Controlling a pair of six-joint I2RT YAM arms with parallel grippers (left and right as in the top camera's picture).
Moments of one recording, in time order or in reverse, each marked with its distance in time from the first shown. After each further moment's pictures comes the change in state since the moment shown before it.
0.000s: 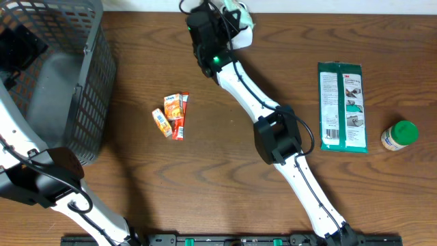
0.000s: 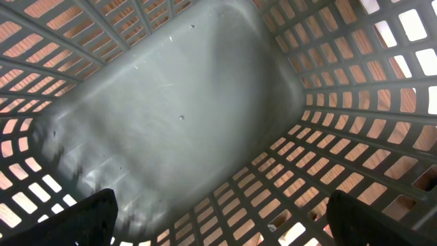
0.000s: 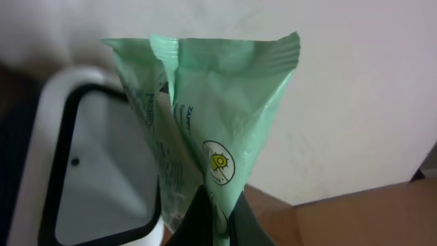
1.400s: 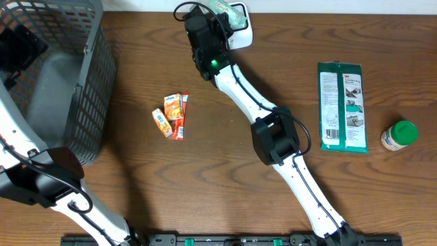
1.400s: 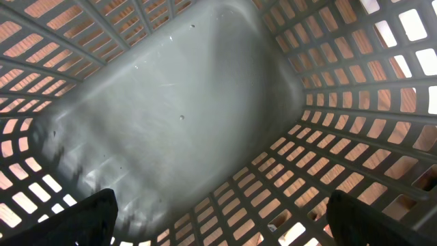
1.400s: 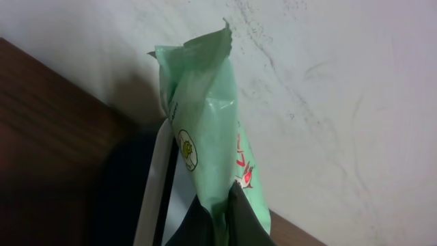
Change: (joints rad) left arm 0.000 0.000 0.000 0.000 0.000 0.000; right arm 0.020 0.016 0.006 0.015 -0.198 0.040
